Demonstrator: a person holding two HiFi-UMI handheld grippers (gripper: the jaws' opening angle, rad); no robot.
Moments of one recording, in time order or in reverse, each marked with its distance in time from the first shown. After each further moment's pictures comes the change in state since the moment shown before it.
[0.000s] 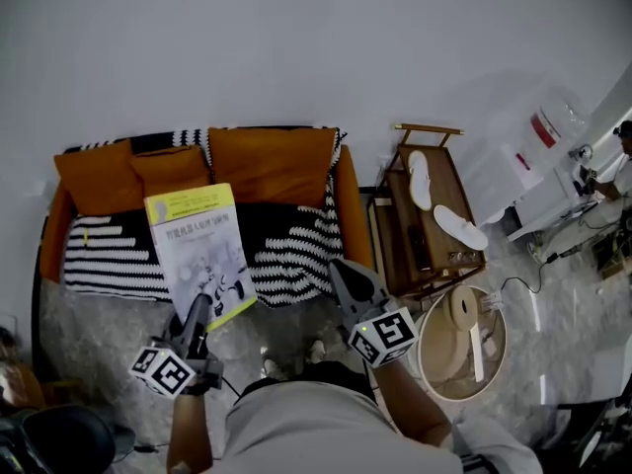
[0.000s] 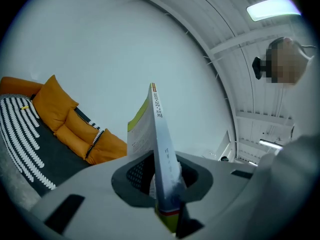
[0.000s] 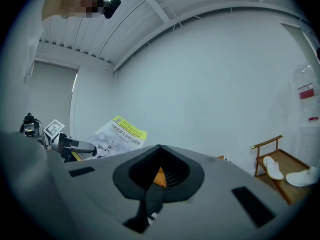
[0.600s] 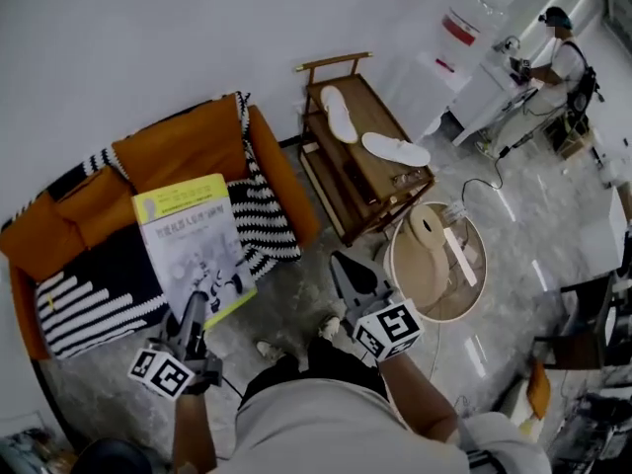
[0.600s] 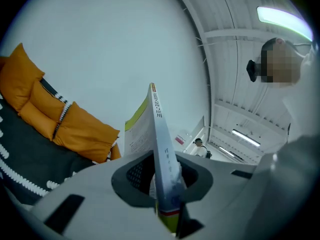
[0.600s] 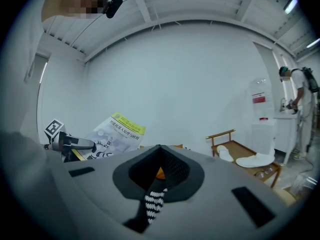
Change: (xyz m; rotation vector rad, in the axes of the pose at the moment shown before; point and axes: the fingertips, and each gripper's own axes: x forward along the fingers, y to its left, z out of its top) left arm 0.067 -0.060 -0.065 0.001 0.249 -0.268; right arm -0.125 -0.054 -0.028 0.062 0.053 -0.365
